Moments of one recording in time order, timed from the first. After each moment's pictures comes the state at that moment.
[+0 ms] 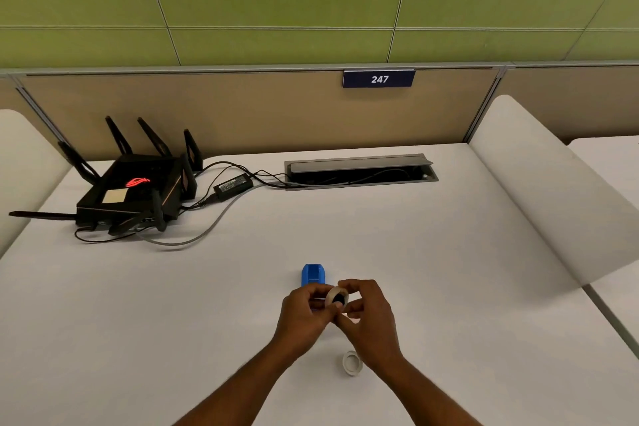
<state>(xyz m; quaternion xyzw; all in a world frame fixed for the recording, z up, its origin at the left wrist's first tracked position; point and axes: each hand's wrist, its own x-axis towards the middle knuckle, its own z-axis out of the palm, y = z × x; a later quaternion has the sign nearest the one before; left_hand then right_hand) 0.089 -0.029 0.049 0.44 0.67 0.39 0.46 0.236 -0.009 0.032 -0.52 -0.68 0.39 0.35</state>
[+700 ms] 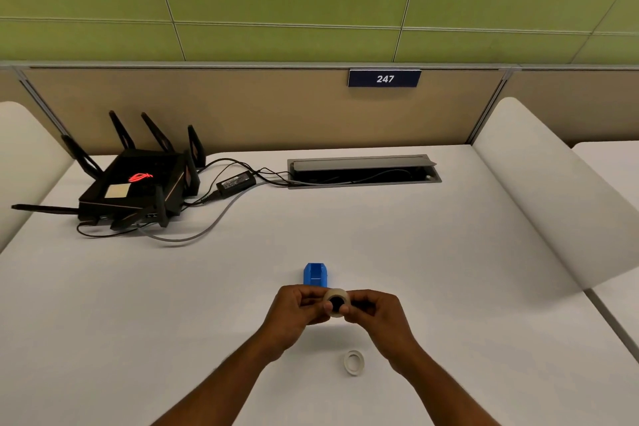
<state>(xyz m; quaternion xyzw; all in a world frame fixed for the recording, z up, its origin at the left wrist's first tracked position) 0.060 -0.031 0.049 0.39 0.57 0.42 0.58 0.253 0.002 0.046 -0.49 -0.55 0.60 0.32</state>
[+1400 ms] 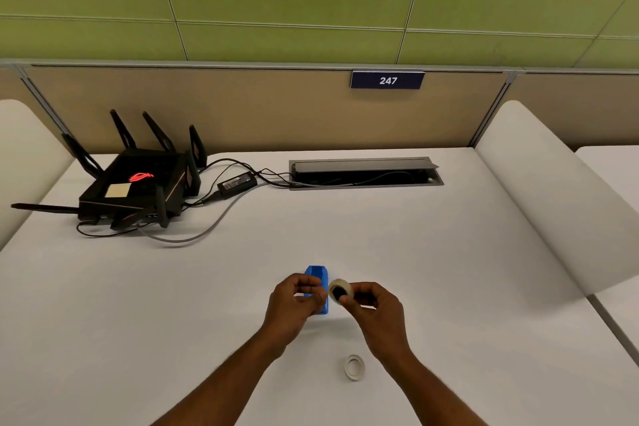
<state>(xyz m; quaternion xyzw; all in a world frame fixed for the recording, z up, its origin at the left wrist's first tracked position) 0.059 -0.019 0.044 0.31 0.65 0.47 0.51 0.239 0.007 0.037 -0.55 -0.57 0.48 0.38</state>
